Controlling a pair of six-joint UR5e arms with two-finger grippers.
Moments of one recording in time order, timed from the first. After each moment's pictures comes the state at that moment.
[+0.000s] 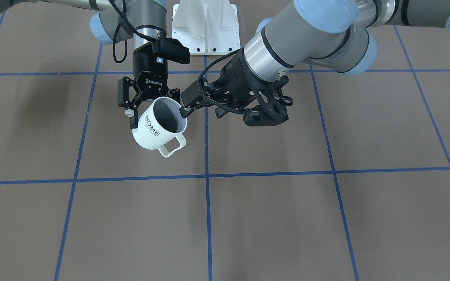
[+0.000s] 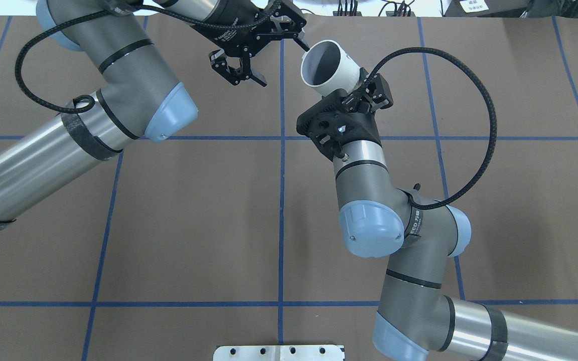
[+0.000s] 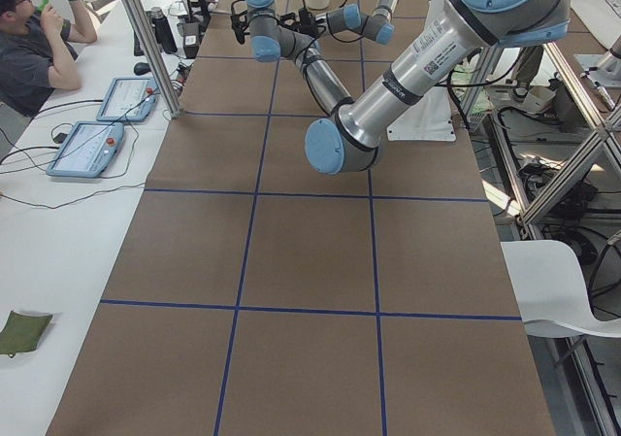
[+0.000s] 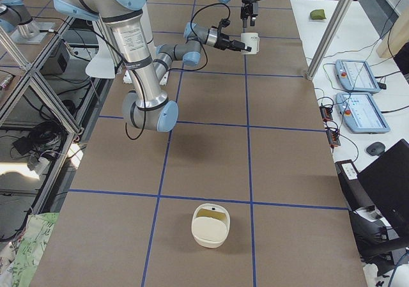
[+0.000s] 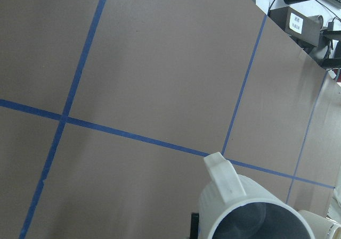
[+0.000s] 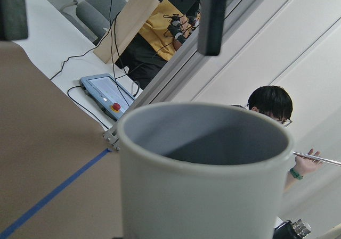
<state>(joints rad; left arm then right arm) -0.86 -2.48 -1.48 -2.14 -2.34 -1.73 0.37 -1.04 1.78 -1.13 0.63 0.37</state>
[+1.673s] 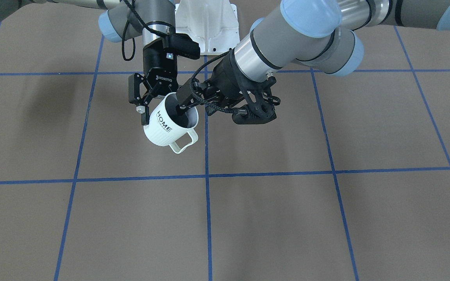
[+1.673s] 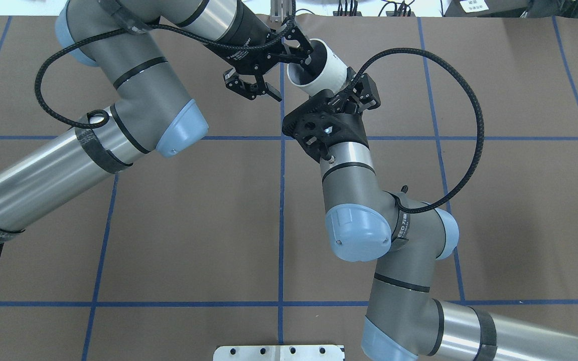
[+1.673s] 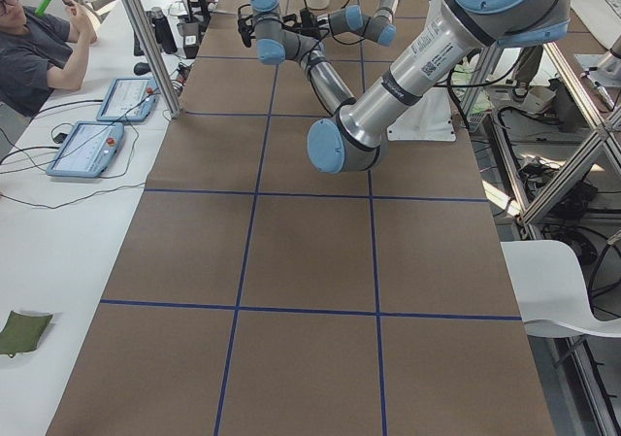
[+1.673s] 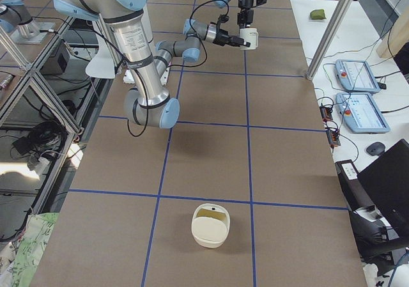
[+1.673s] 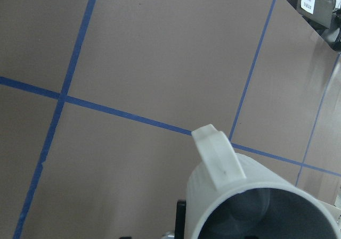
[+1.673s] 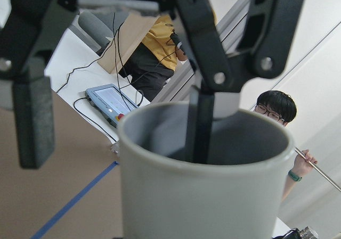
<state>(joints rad) -0.82 -2.48 -1.47 -2.14 -2.34 -1.72 0.36 -1.01 1.78 -1.14 0.61 0.37</state>
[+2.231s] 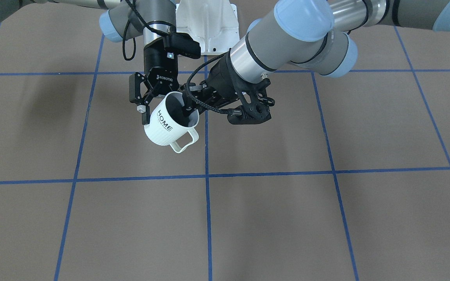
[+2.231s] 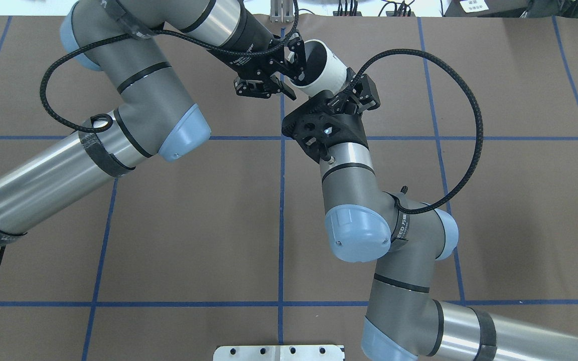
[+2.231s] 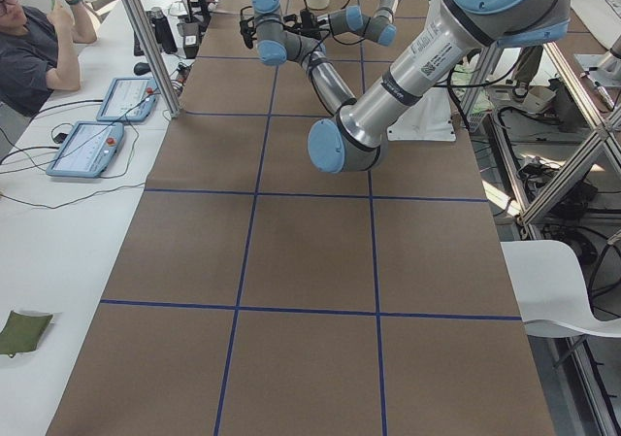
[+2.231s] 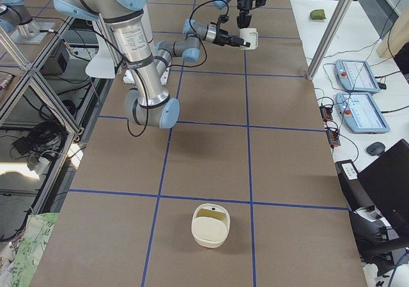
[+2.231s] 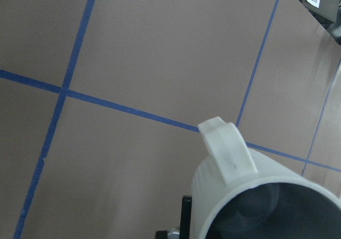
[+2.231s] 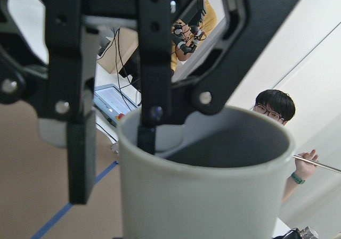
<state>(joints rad) -0.81 -2.48 -1.47 -2.14 -2.34 -1.72 0.36 -1.01 1.78 -1.14 0.61 0.37</state>
